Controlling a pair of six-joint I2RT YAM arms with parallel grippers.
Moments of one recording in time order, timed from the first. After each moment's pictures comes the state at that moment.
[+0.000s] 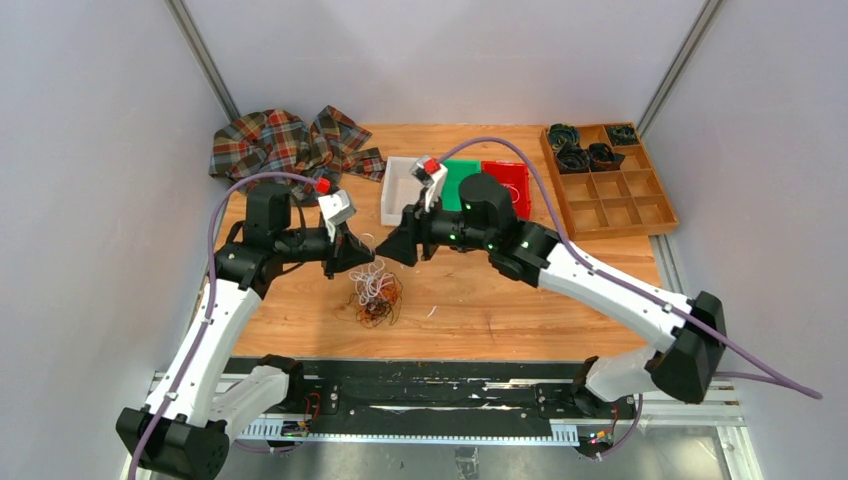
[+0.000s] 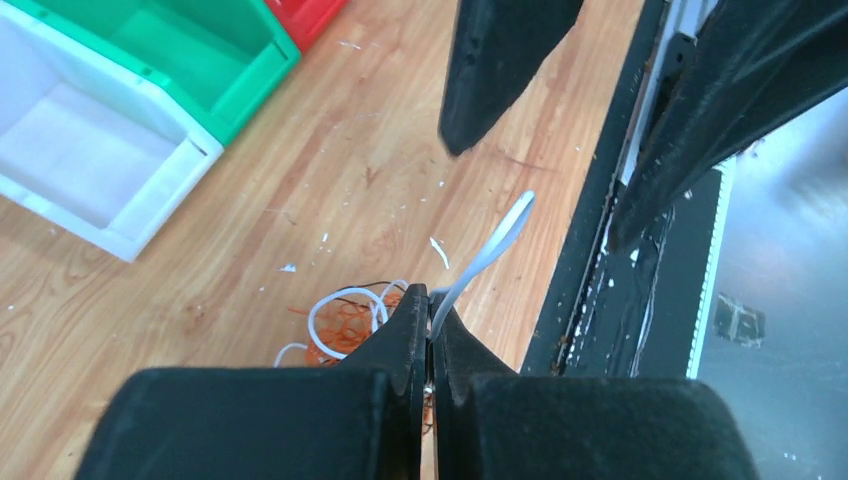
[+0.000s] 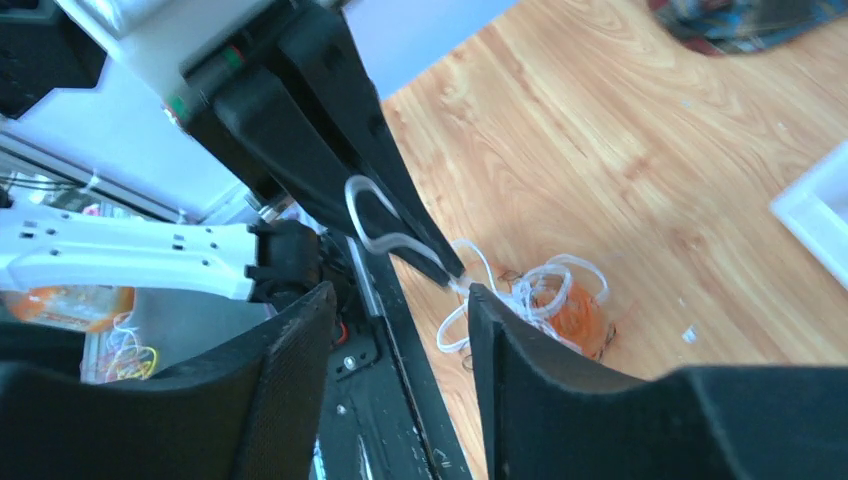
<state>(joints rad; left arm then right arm) -0.22 0.94 0.97 -0.67 0.94 0.36 0.94 1.41 1.28 -0.10 -0.41 0.40</state>
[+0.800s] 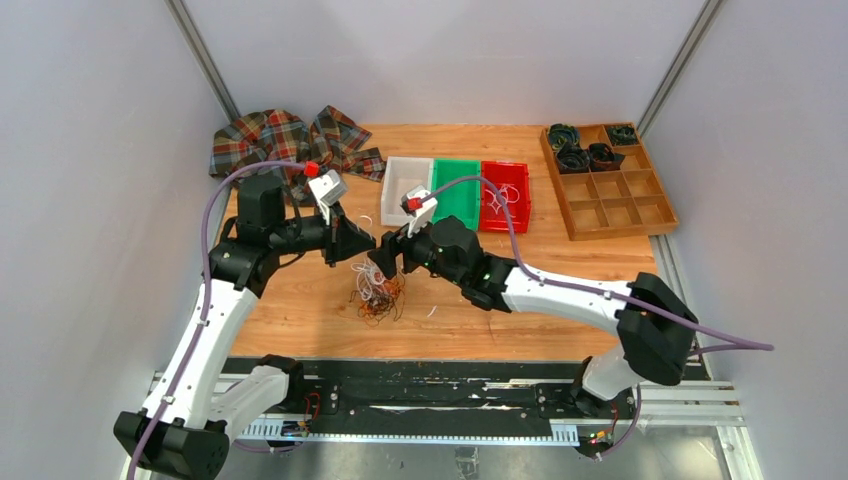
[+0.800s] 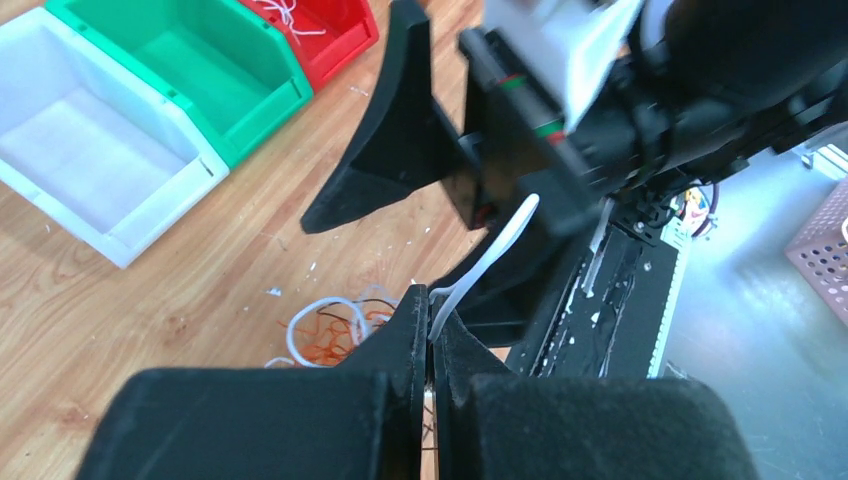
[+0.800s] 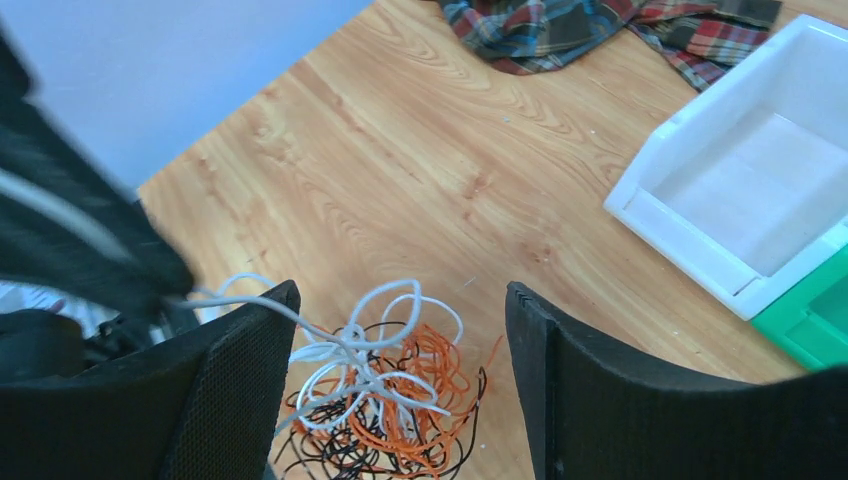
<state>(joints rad) -0.22 0.94 1.02 -0.57 0.89 0.10 1.04 1.49 0.99 0.32 0.07 0.27</state>
